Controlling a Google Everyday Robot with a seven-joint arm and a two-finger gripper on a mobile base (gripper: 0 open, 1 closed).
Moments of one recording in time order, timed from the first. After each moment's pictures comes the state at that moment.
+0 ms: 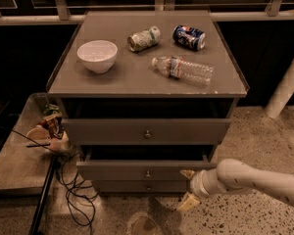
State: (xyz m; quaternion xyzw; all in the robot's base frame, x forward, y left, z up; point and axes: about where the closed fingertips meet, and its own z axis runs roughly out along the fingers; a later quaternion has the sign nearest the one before) arm 0.491 -0.164 0.403 -0.59 0.75 0.15 0.27
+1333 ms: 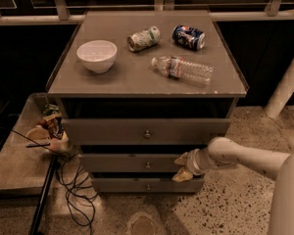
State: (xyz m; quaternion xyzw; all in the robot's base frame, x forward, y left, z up) arm 0.591 -0.163 0.407 -0.59 0.75 0.12 0.28
